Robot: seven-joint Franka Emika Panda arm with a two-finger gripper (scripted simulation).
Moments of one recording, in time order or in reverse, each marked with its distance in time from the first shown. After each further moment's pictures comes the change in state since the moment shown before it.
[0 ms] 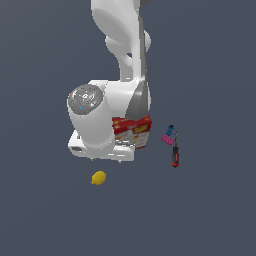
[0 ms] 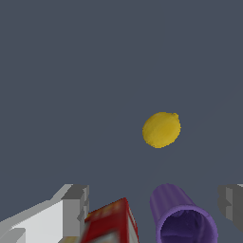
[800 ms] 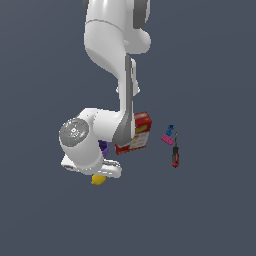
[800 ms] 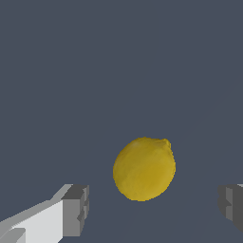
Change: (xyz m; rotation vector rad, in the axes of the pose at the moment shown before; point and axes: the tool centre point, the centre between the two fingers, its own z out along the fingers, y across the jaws) arm 0.031 0.043 0.079 -0.005 0.018 0.049
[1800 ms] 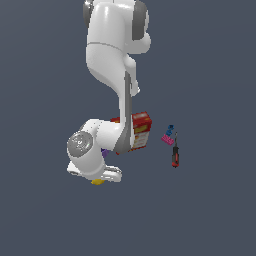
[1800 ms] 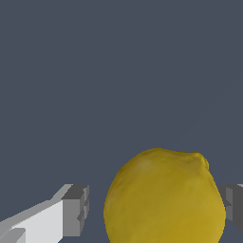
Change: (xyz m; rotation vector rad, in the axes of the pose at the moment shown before) arm 0.000 0.001 0.052 0.000 0.000 0.001
